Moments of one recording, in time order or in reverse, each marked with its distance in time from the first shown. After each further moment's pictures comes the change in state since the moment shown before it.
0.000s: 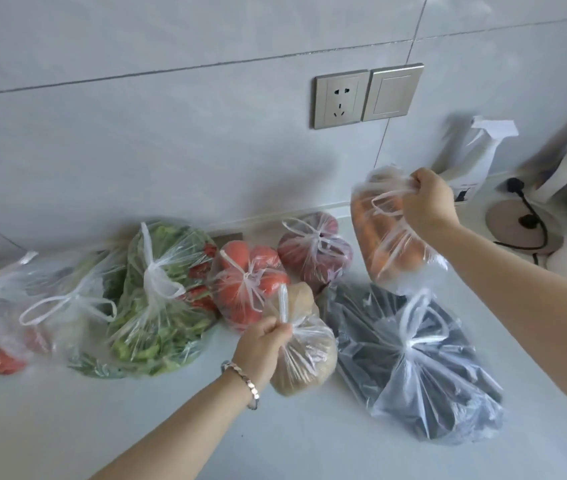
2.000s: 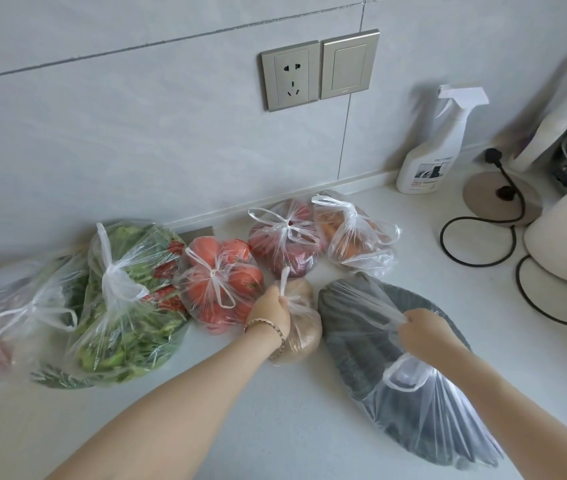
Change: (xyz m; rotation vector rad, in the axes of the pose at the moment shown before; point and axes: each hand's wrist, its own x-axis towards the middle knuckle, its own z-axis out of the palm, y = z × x) left_hand 0.067 0.011 0.073 0.550 0.011 -0.126; right_hand -0.108 0.130 0.004 -0.318 -0.650 0.441
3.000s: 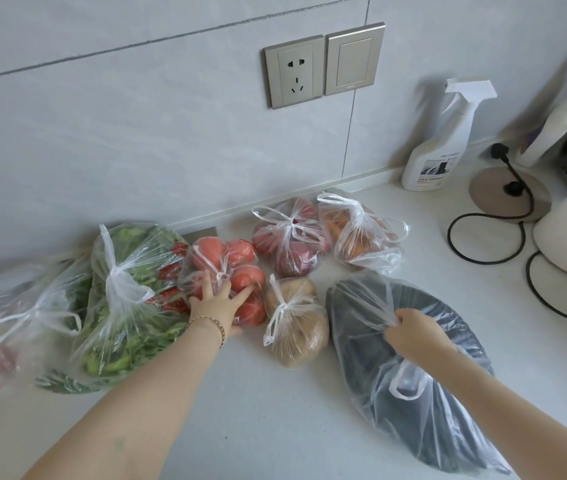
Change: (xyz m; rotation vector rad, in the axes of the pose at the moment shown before) left_hand 0.051 -0.076 -0.055 0.999 -0.200 0.148; right_hand 0.012 -0.004 0.026 0.072 0.040 -0.046
